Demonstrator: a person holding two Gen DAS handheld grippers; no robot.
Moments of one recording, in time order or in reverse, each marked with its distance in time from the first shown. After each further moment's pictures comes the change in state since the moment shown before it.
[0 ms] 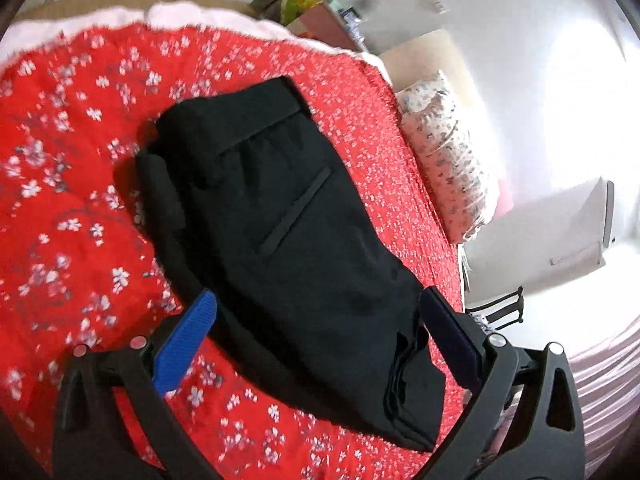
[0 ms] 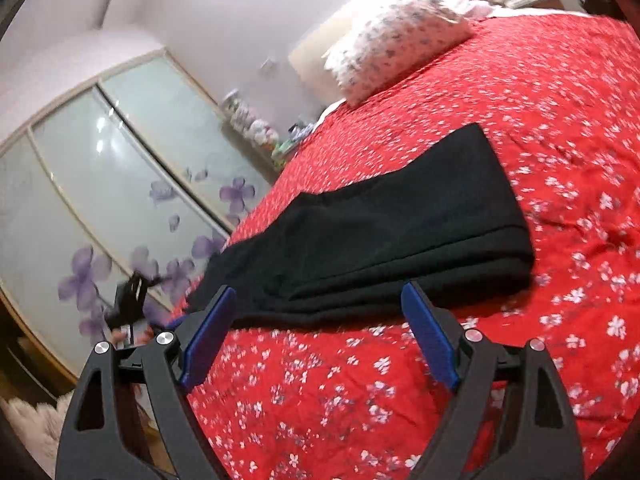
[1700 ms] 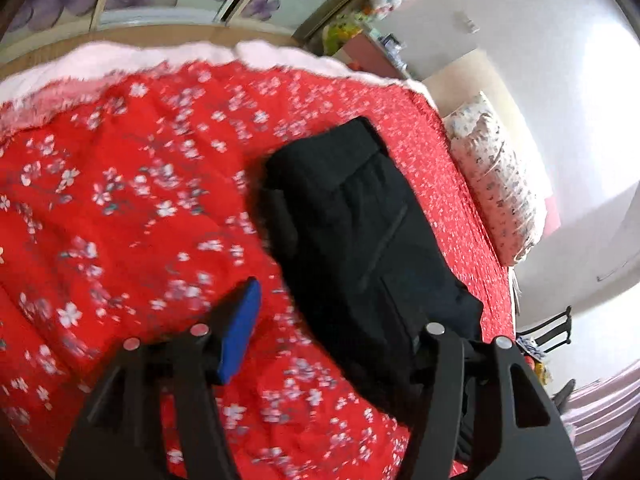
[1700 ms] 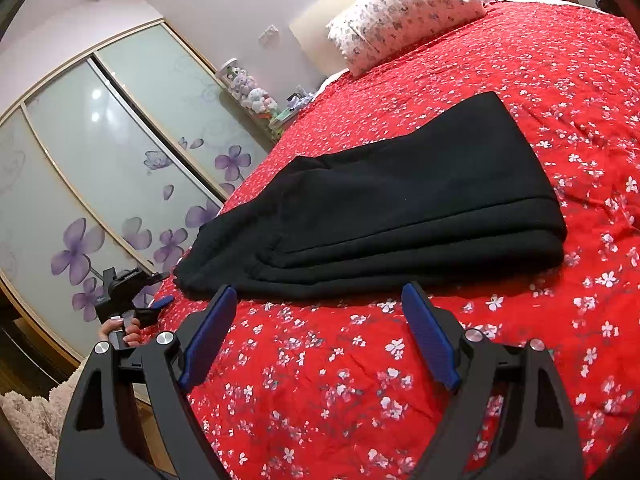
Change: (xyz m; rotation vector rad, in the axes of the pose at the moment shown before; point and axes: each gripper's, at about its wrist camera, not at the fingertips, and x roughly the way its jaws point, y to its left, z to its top) left arm -0.031 0.051 0.006 0.003 -0.110 0.188; right arm 0.020 0.007 -0.012 -0.026 0.105 -0.023
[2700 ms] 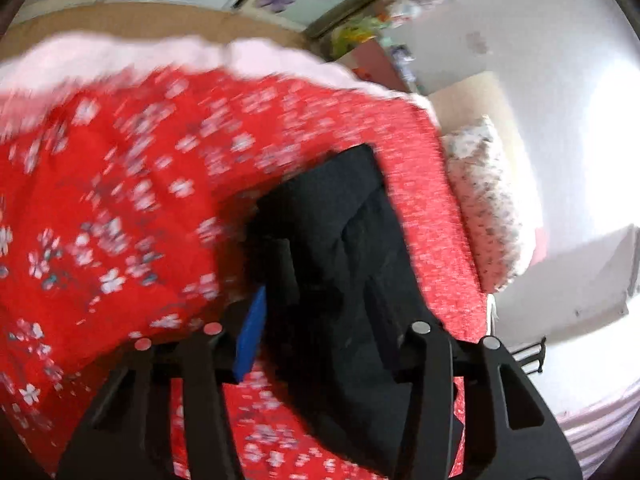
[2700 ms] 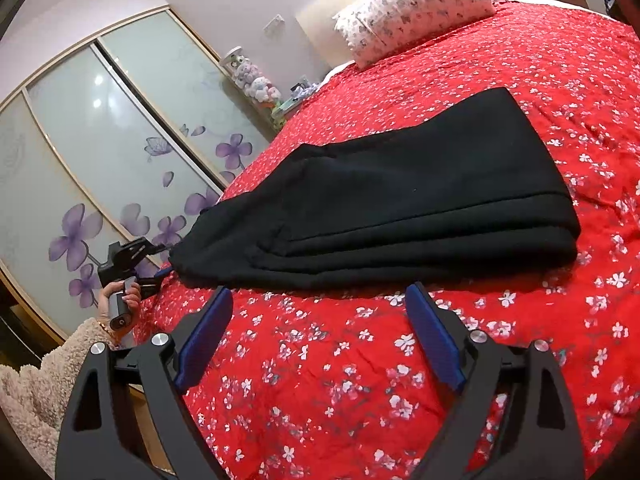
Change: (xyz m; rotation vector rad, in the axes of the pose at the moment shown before) left arm 0.028 -0.005 0.037 -0.133 0.002 -0.041; right arm 0.007 0.007 -0.001 -0.037 0.033 -0.005
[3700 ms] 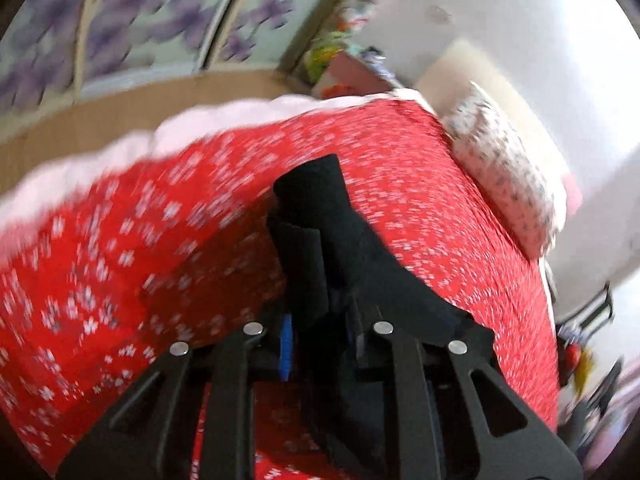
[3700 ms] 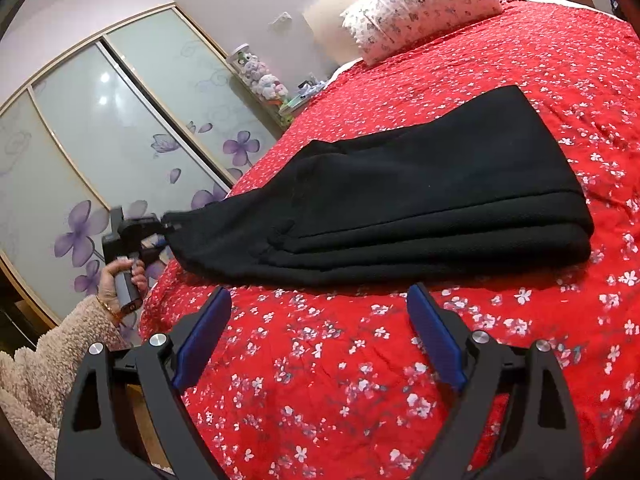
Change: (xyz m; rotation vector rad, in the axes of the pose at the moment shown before) left arm -0.010 -0.109 -0.022 0.371 -0.132 0.166; right arm 0.003 0.007 -0.003 -0.004 0.008 0.030
